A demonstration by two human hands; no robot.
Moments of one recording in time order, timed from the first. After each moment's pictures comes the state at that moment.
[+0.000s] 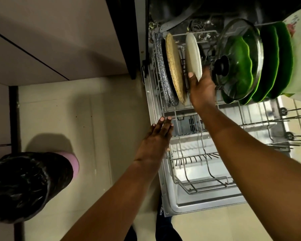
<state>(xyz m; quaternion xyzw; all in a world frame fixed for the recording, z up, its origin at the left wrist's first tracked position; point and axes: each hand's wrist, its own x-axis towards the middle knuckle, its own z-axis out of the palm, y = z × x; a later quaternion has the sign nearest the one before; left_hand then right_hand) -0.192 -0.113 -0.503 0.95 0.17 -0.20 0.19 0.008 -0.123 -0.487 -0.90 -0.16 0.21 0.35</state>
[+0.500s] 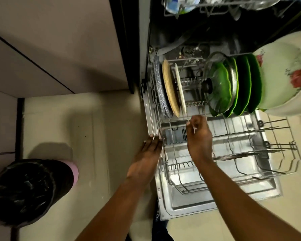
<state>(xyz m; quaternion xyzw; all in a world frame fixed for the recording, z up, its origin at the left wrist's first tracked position) -0.231 -0.120 -0.473 0.95 0.20 -0.11 0.21 -0.073 -0.205 -0.451 -0.91 -0.16 0.15 0.35</state>
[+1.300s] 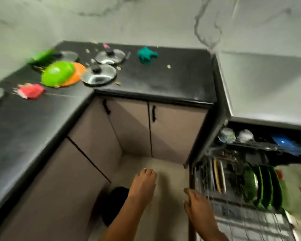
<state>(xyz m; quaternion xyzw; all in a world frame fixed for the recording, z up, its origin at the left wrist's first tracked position) -0.458 -0.010 -0.092 0.90 0.41 -0.07 0.12 -0.293 -0.151 -0.135 -0.80 -0.55 0.21 0.12</state>
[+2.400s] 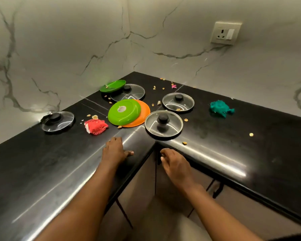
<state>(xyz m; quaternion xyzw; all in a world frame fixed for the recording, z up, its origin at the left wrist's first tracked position) -0.650 0.390 0.041 0.66 0.73 0.06 0.13 -0.418 0.316 0.025 -0.59 -0.73 0.11 0.32</state>
